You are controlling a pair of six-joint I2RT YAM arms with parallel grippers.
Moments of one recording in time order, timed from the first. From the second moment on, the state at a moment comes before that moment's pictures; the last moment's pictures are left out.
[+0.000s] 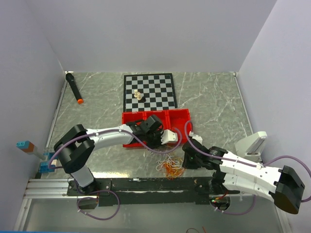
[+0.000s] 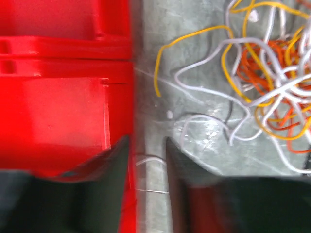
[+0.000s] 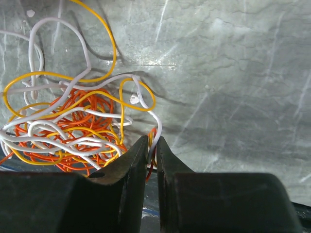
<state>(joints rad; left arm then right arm) -0.96 1.65 1.01 -0.32 0.27 0.49 0.95 0.87 0.42 -0.66 0.12 0.96</state>
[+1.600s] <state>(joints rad) -1.06 1.60 0.91 -0.36 0.15 0.42 0.95 0.84 0.48 -0.69 0.17 0.93</state>
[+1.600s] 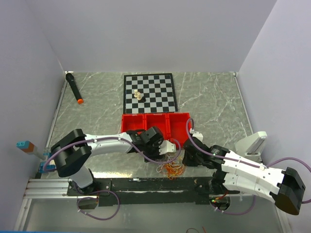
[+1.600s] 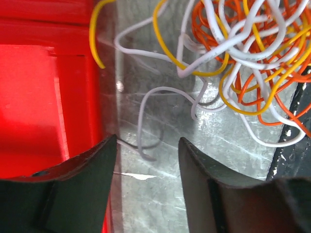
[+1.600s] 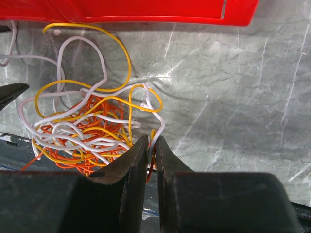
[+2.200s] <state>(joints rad) -1.02 1.47 0.99 -0.53 0.17 0.42 0.95 0.84 0.48 -0.67 0.18 0.88</state>
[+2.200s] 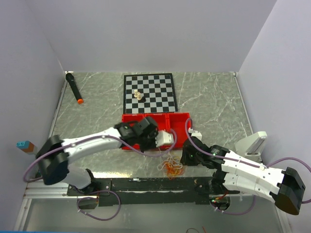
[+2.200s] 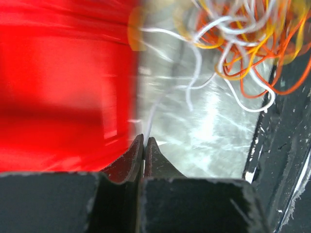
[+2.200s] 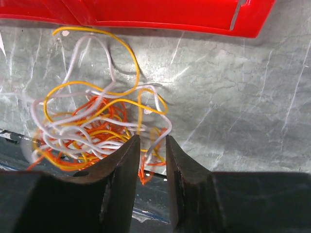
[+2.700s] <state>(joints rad) -0.88 1.11 1.33 -0.91 0.12 0.41 0.95 0.89 0.48 -0.64 0.18 0.87</state>
